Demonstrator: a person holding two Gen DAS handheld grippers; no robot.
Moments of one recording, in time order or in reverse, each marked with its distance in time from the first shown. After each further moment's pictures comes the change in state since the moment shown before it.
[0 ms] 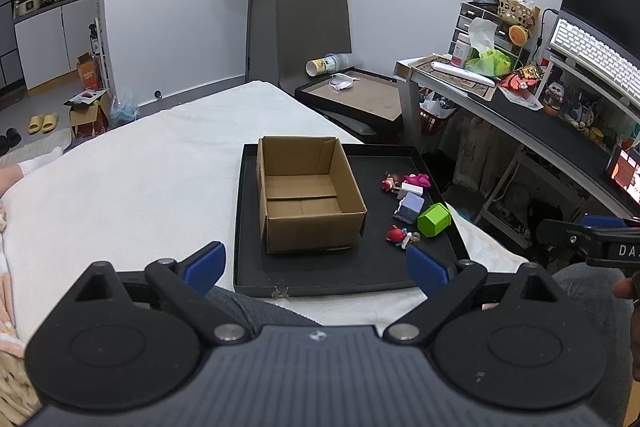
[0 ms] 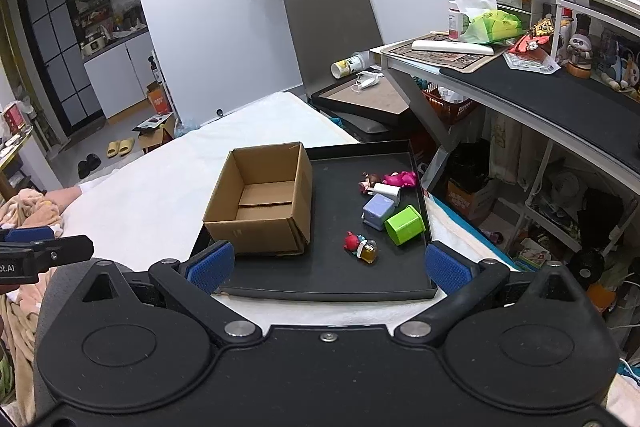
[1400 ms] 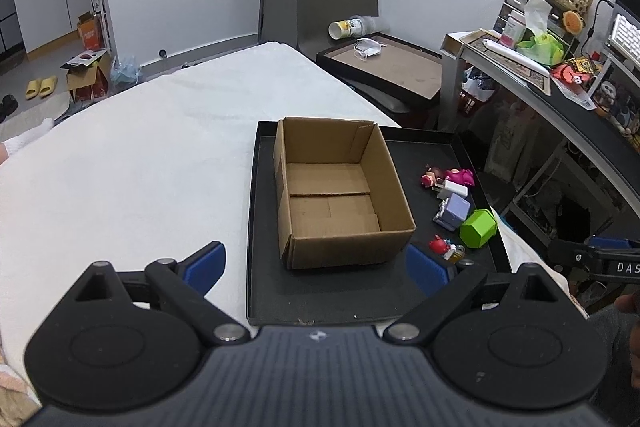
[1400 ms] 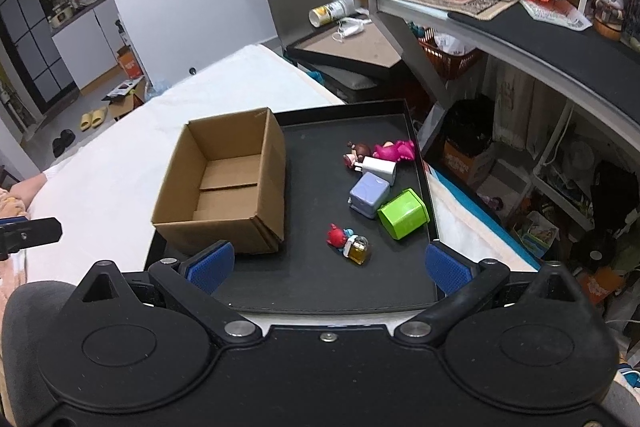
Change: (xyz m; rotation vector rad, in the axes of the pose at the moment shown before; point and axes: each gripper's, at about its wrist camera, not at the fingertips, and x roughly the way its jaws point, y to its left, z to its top) left arm 0.105 0.043 0.053 -0.052 0.143 0.022; right arm 0.113 -0.018 0.030 0.041 0.174 -0.049
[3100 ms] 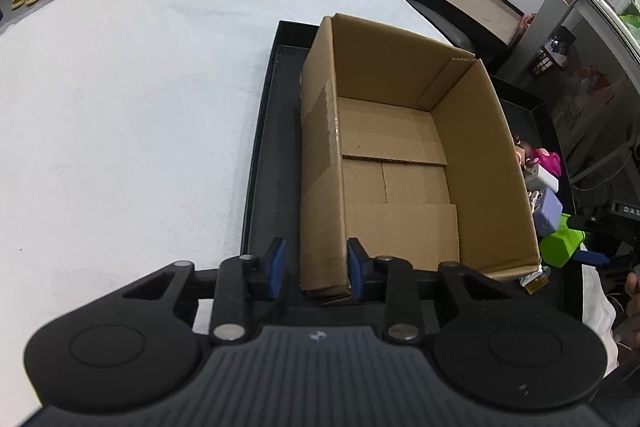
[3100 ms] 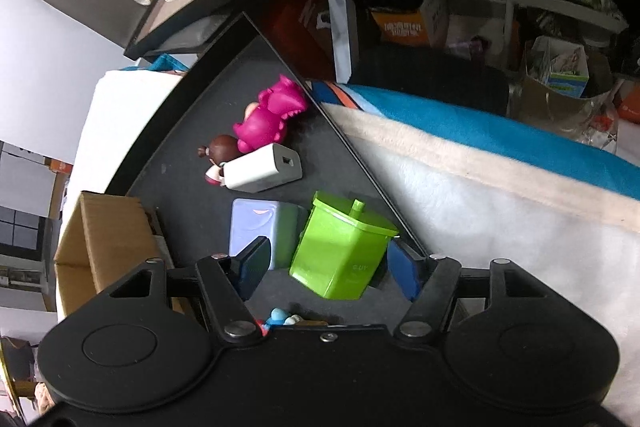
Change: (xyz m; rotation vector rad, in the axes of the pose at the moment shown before) left arm 0.186 0.055 0.012 -0.132 0.253 -0.017; right arm 0.211 -0.128 0.019 0.632 0.259 0.026
